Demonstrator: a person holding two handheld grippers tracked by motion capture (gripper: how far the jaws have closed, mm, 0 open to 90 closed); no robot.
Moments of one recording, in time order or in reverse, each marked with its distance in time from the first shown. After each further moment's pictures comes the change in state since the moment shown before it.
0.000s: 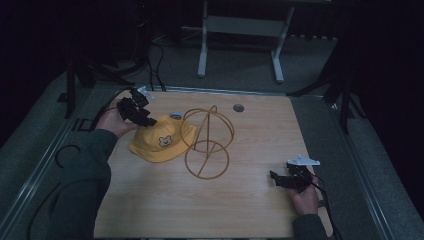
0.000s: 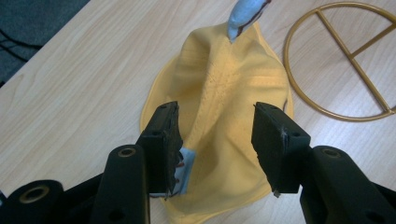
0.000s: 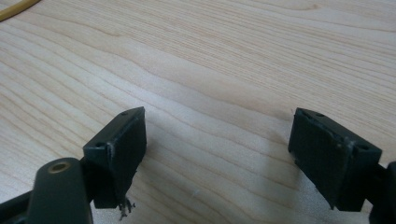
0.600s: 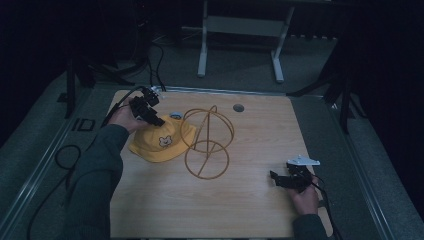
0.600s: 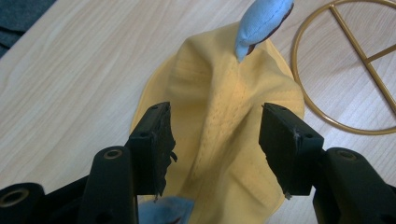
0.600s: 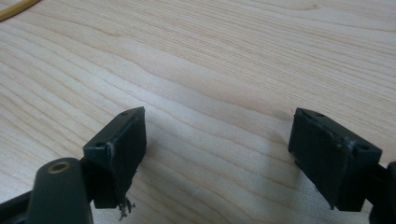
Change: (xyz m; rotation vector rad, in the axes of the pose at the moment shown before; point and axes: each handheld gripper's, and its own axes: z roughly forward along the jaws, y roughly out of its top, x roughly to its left) left arm 0.002 0.024 0.034 0.078 -0.021 -0.010; right arm 0.000 0.000 0.000 0.000 0.000 0.000
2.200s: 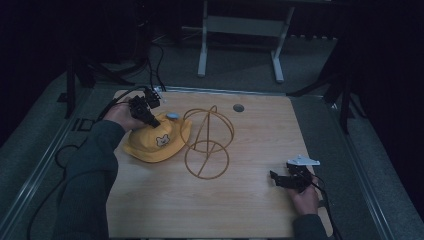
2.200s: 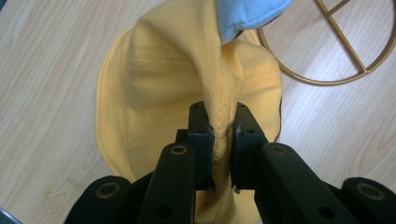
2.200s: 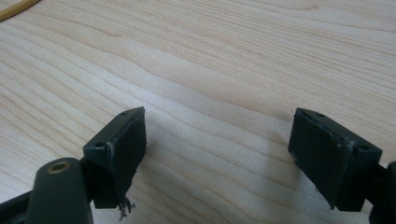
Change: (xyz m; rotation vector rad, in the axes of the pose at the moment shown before) left arm -0.013 0.001 -0.028 0.118 -0.060 0.123; right arm 0.000 0.000 0.000 0.000 0.000 0.000
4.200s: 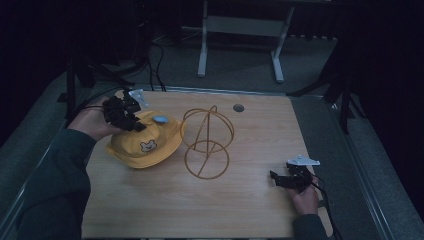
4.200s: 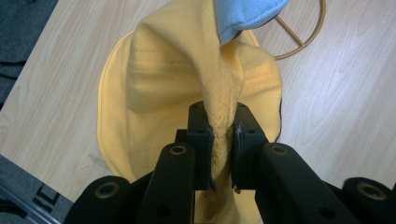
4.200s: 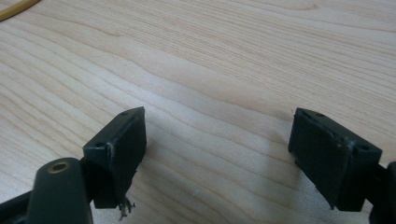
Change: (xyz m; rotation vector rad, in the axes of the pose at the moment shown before) left arm -0.044 -0.040 -0.082 -0.081 0.041 0.121; right arm 0.000 0.000 0.000 -0.001 0.000 0.003
